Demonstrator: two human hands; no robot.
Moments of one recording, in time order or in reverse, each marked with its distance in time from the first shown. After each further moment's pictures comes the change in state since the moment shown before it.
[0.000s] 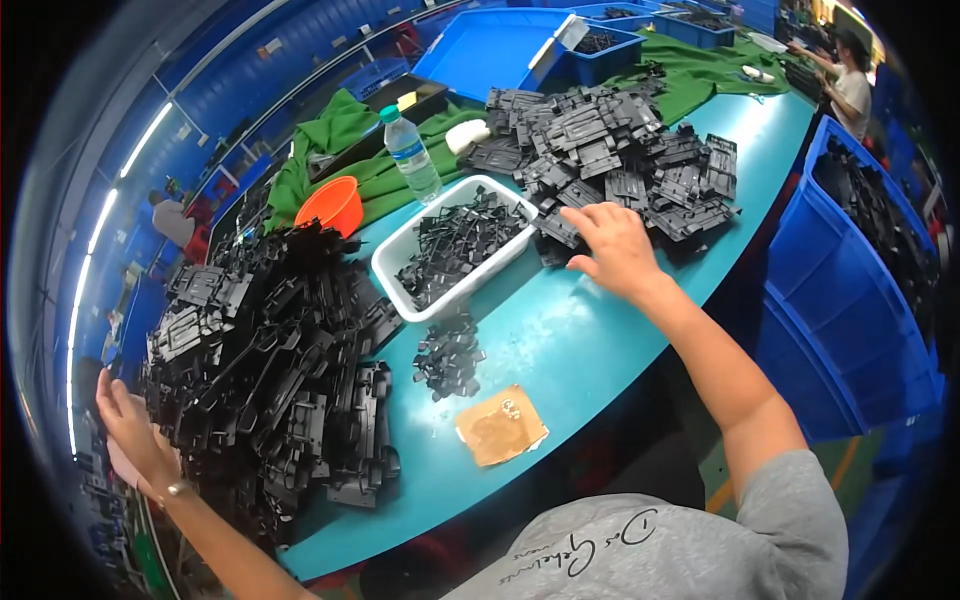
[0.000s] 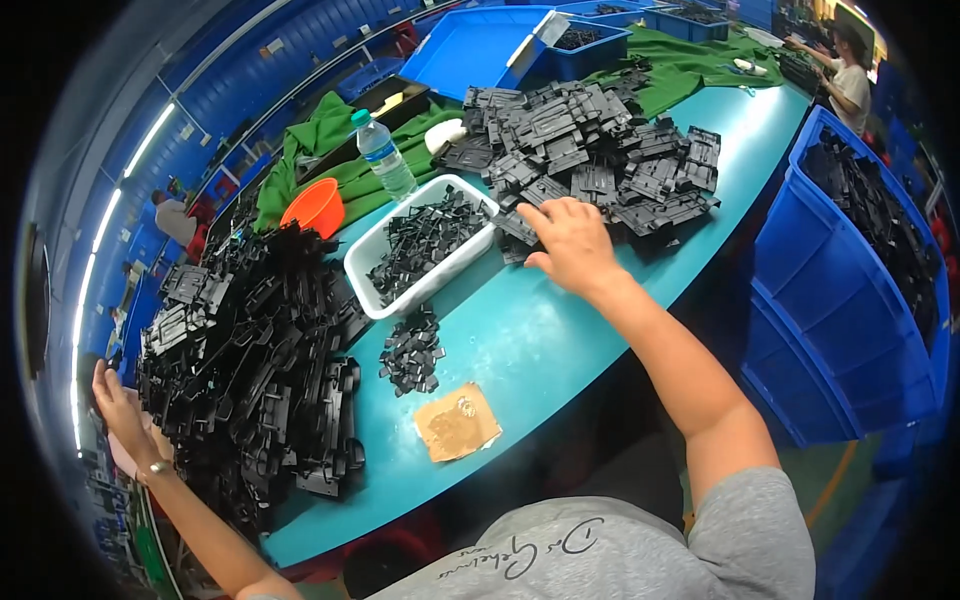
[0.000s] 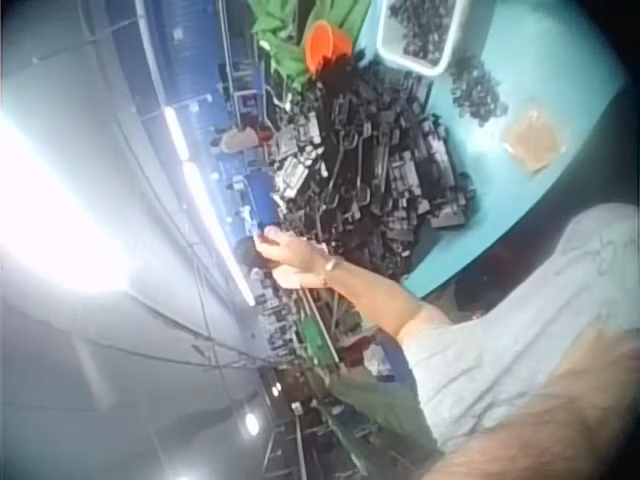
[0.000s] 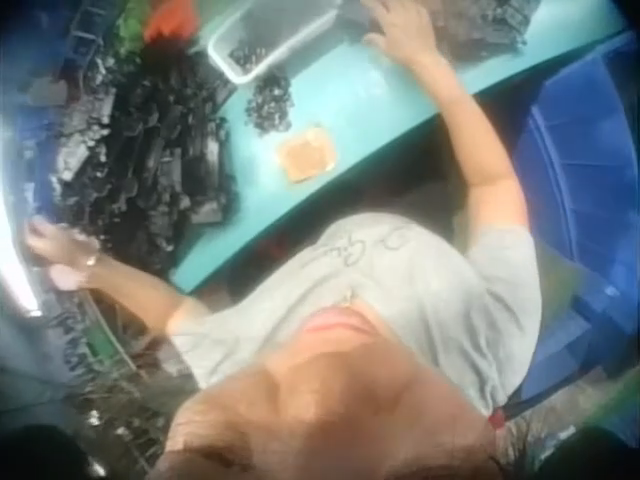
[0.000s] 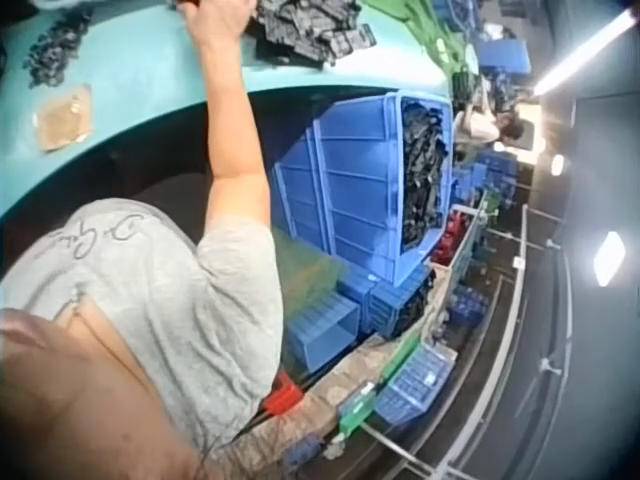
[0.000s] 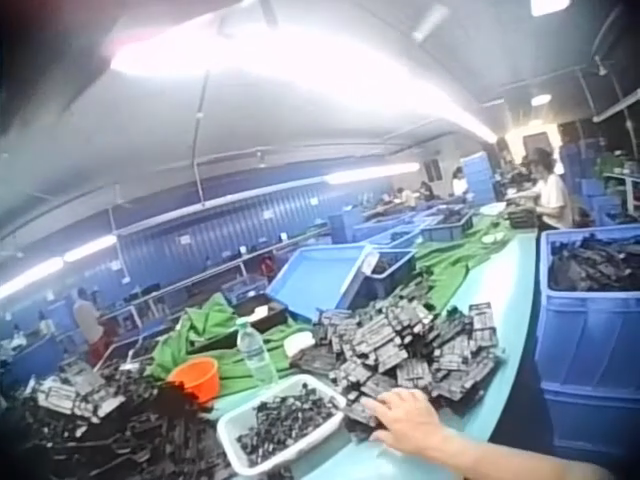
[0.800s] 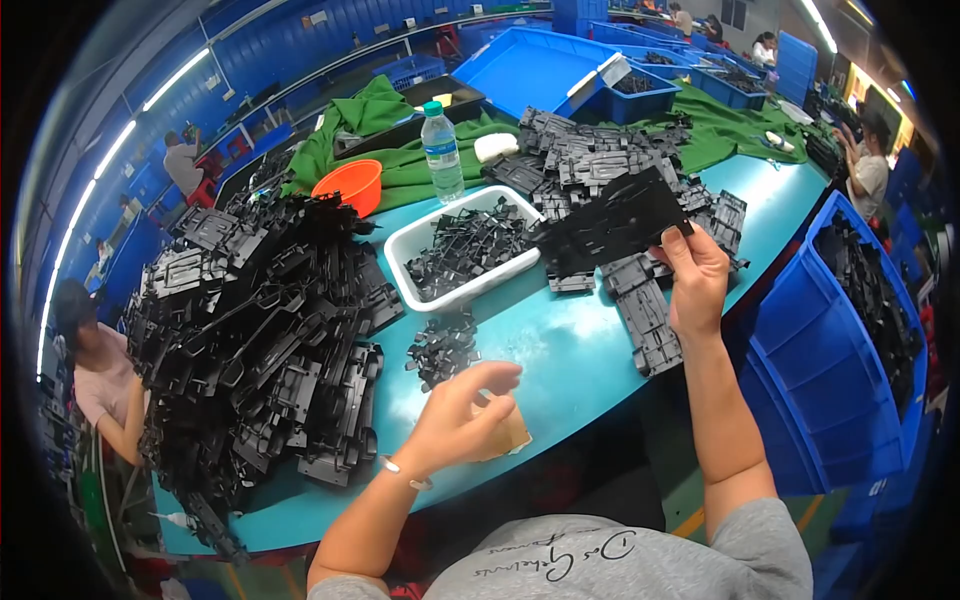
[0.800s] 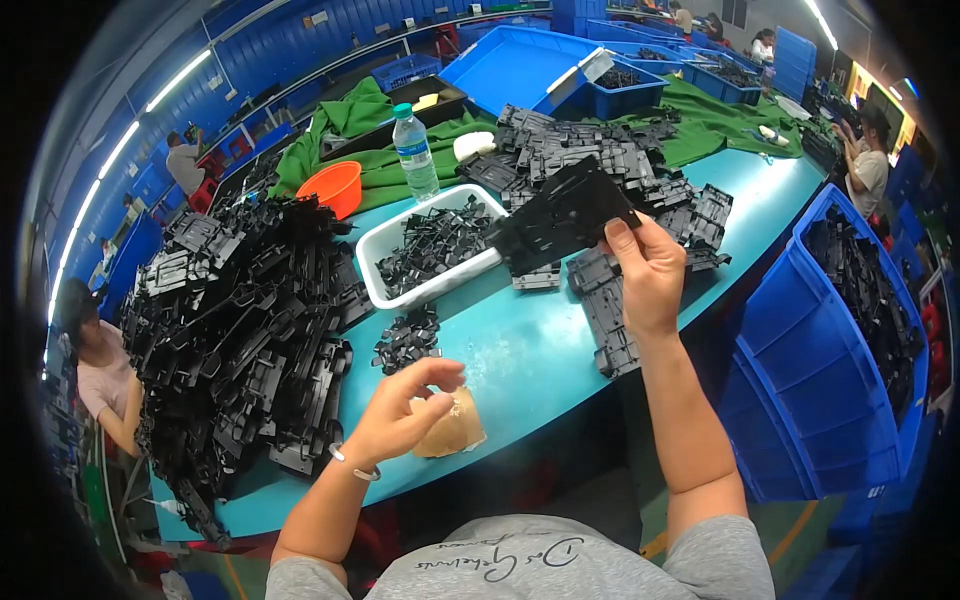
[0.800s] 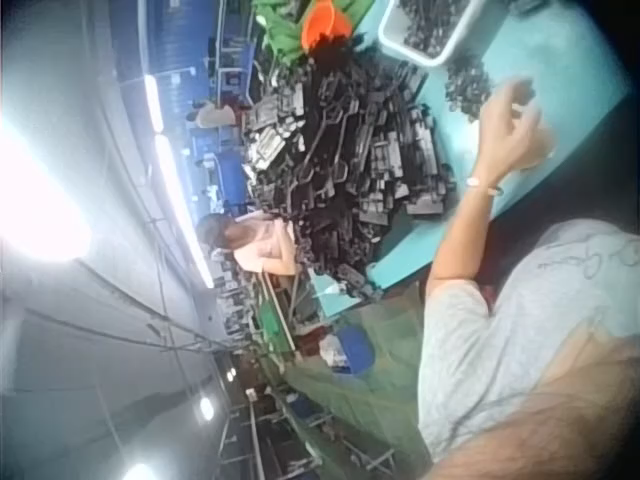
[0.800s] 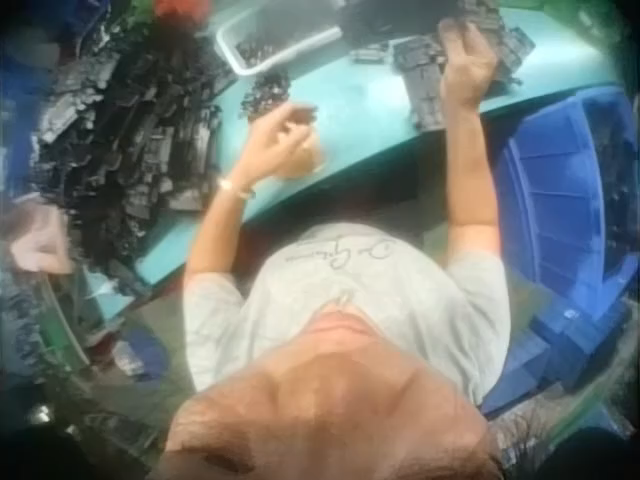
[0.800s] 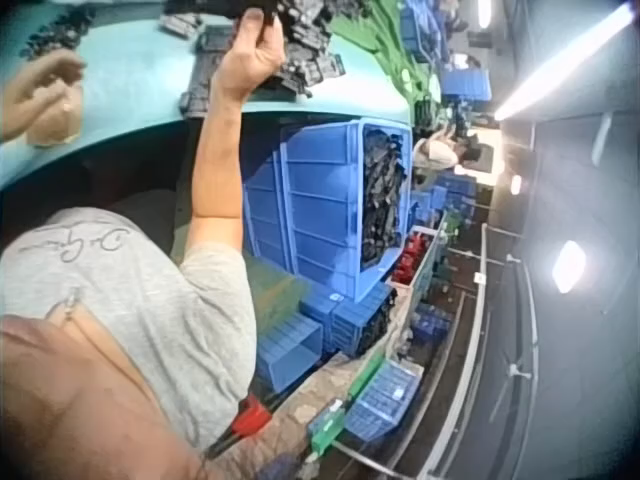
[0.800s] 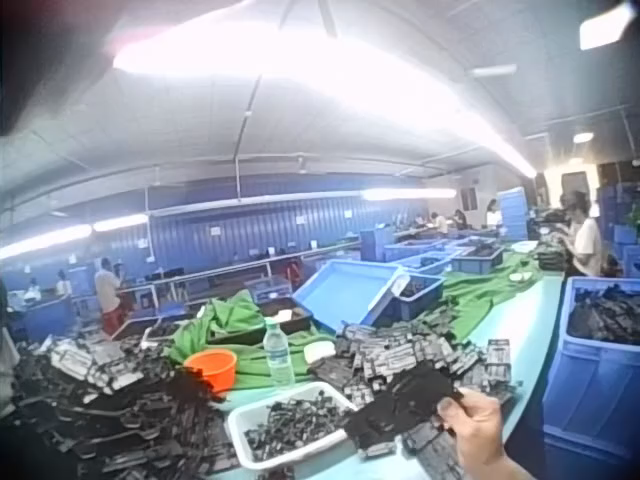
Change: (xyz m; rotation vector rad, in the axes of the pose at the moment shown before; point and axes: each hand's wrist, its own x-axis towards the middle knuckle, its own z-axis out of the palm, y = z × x) left_hand -0.277 0.188 0.117 -0.781 -1.336 0.063; right_hand 0.006 -0.011 -0.077 1.281 0.447 0.464
